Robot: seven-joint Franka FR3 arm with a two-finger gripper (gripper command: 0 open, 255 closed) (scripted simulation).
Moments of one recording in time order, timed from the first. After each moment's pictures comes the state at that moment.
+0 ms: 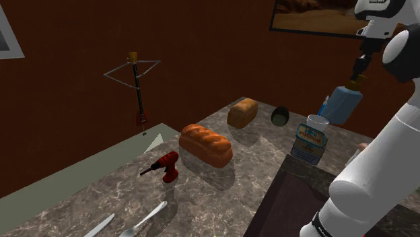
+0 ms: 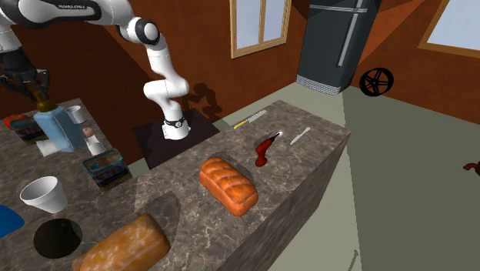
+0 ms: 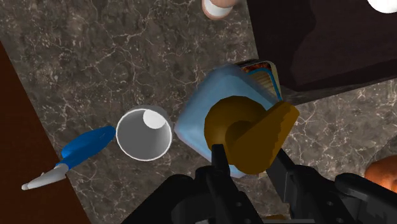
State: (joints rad) arm -0.32 -0.06 -0.88 -1.50 -0.05 1.45 -1.08
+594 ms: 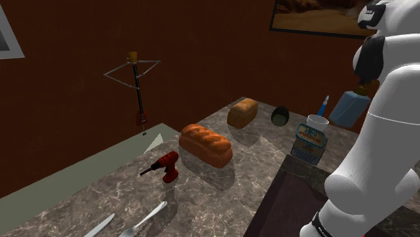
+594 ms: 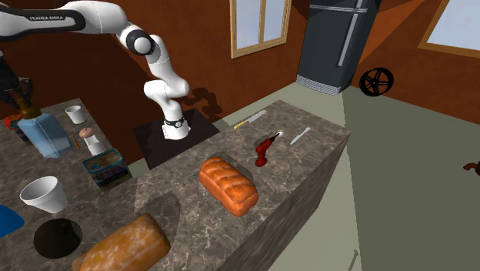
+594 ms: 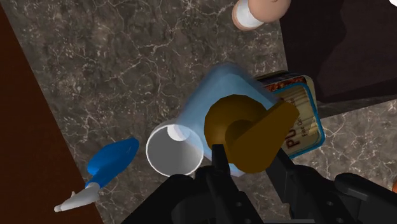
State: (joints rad) arm -0.47 0.19 -0.99 -1.38 0.16 1.48 -1.31
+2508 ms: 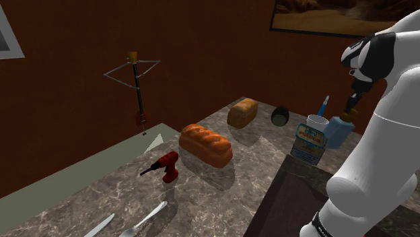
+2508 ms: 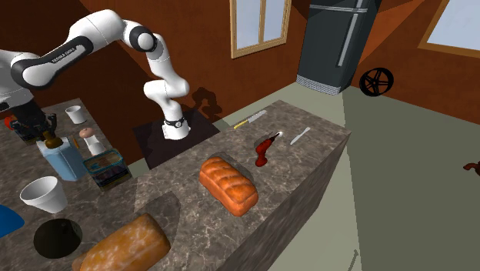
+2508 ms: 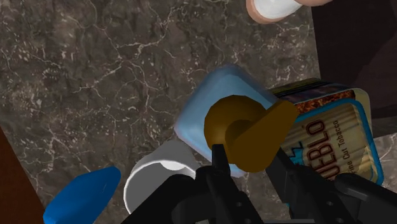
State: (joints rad) arm -0.41 0.13 -0.97 -1.83 0.11 1.89 -1.29
